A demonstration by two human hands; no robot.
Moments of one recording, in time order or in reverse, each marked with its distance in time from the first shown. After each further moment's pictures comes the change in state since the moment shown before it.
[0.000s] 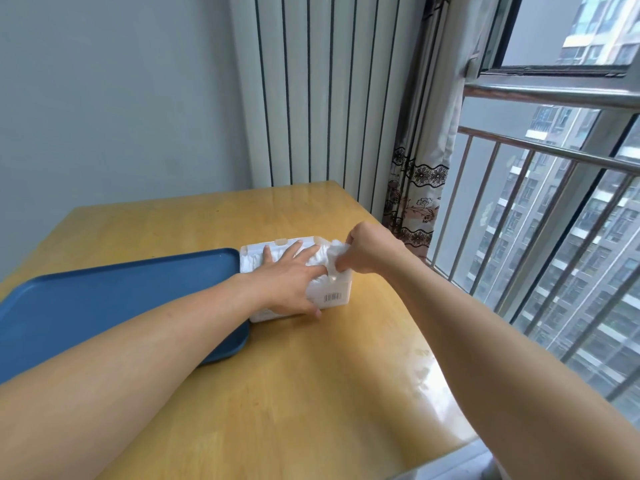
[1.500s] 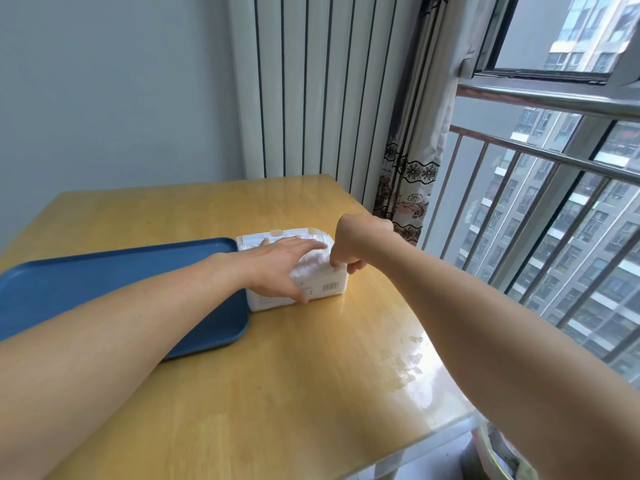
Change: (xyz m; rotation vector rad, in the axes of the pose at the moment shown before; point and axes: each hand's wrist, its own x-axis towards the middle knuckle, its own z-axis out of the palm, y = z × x) left_hand -0.013 -0.028 -0.010 -0.175 0.027 0.117; right_hand -0.020 -0.037 -0.016 -0.311 -0.143 0.004
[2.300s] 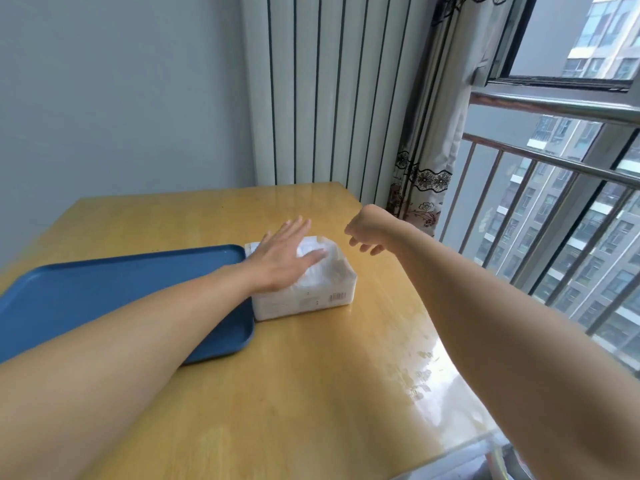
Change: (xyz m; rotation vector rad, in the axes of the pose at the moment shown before) left_hand 0.008 0.004 0.002 -0.253 0.297 -0.172; right_hand 0.060 0.027 -0.005 0.518 -0.005 0.038
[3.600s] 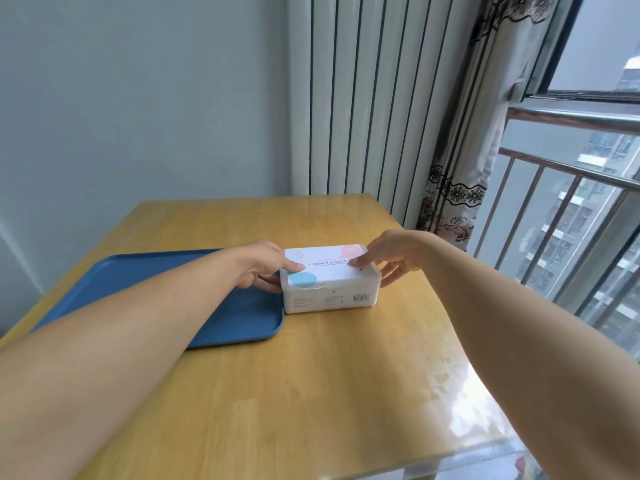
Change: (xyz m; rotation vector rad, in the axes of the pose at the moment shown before) left_hand -0.036 -0.029 -0.040 -0.687 -0.022 -0.612; right_hand -0.022 0.003 0.004 0.253 -0.385 0.051
